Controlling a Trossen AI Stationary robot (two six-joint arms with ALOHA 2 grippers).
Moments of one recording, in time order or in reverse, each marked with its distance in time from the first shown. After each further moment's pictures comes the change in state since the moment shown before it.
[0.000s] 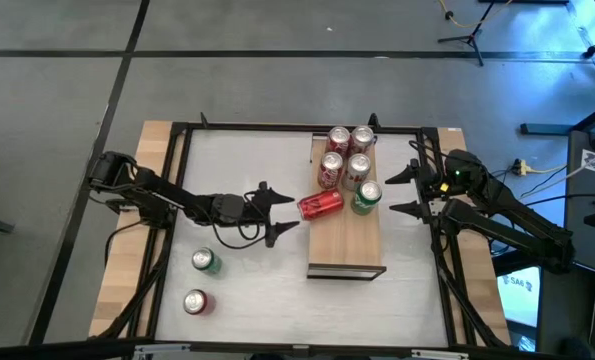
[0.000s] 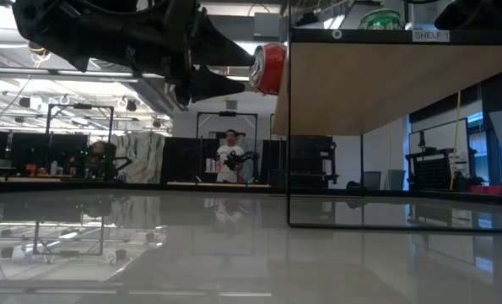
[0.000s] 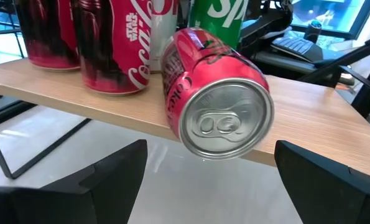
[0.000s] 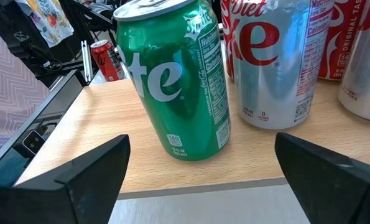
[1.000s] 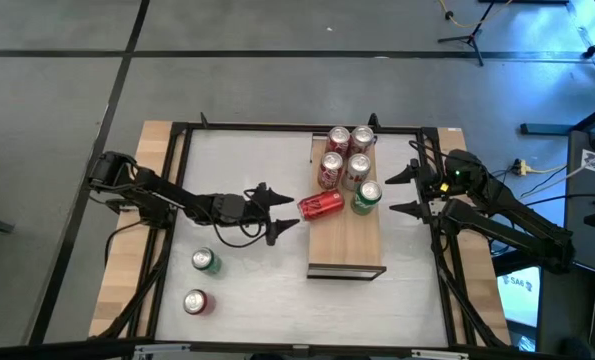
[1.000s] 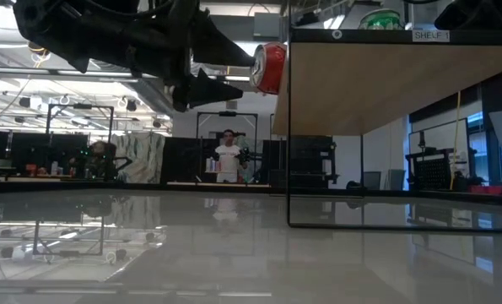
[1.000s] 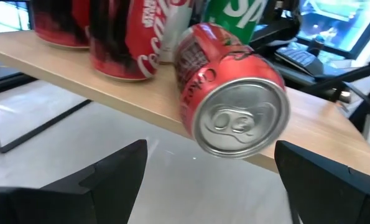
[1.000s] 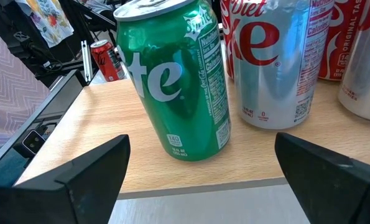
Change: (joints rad) left arm 0.001 0.001 0.000 -0.014 -0.009 -0.136; right arm 0.000 0.000 0.000 0.000 0.000 0.000
